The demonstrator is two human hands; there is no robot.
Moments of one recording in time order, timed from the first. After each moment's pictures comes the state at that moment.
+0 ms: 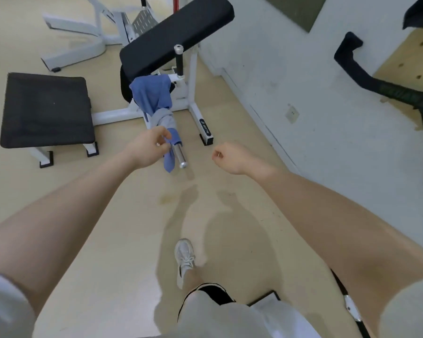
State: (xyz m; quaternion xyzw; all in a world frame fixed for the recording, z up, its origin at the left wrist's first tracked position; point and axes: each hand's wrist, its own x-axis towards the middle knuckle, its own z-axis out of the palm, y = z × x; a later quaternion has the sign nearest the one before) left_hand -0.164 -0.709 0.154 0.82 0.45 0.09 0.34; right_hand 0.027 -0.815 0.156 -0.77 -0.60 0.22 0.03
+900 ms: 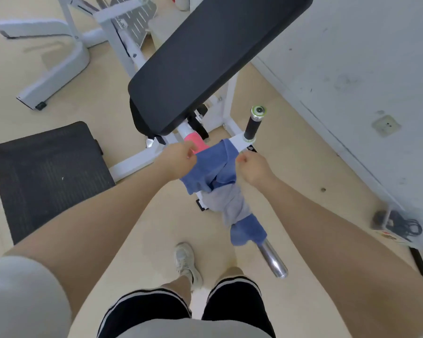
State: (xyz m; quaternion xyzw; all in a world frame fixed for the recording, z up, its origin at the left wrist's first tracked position) left_hand -0.050 -0.096 0.061 0.85 0.40 -0.10 0.34; right_hand 0.094 -0.223 0.025 -0.88 -0.30 0.32 0.17
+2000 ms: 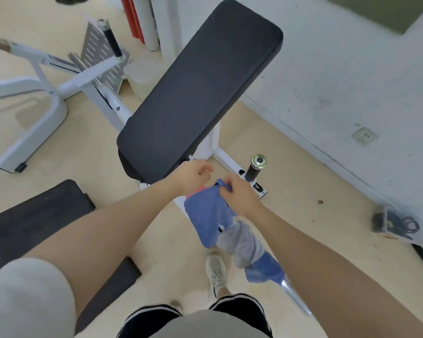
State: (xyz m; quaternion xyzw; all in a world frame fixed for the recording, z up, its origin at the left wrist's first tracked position) left_hand 0.024 0.000 0.090 0.85 0.28 -0.14 0.41; right_hand 0.089 -0.141 0.062 -0.85 -0.24 0.34 0.32
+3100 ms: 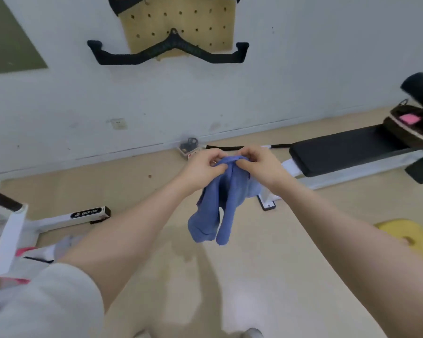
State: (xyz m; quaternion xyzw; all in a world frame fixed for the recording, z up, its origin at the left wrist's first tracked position) left_hand -0.132 -0.652 0.208 0.80 -0.26 -0.20 0.50; right_hand -0.195 -0.809 0.212 -0.84 0.11 -0.02 0.54
